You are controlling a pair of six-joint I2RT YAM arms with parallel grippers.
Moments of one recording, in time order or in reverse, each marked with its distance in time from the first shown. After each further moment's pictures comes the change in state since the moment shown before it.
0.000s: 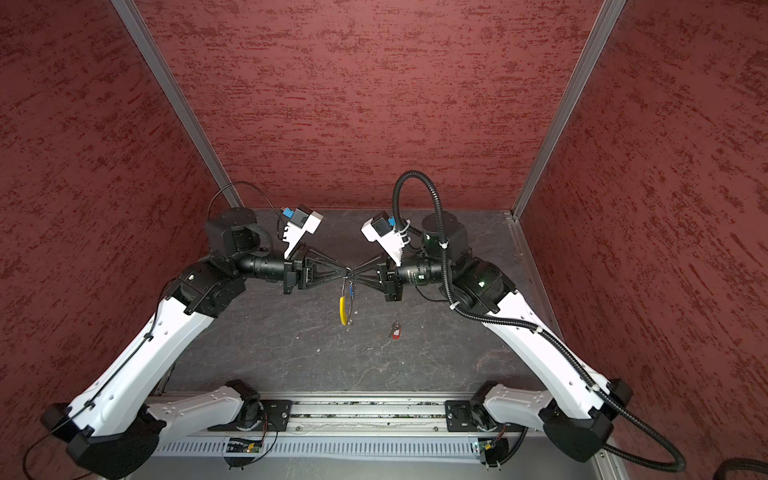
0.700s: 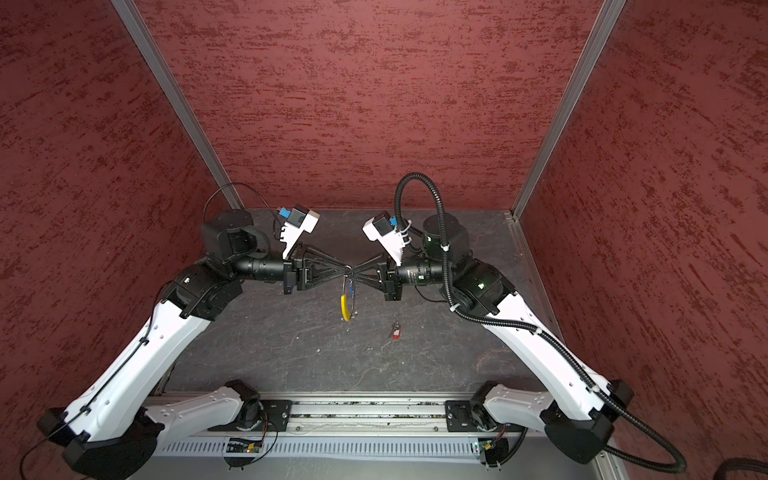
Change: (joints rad) left arm -0.001 -0.017 -0.002 -0.015 -0.064 0.005; right arm 0.000 -0.010 -0.028 0.047 0.004 0.023
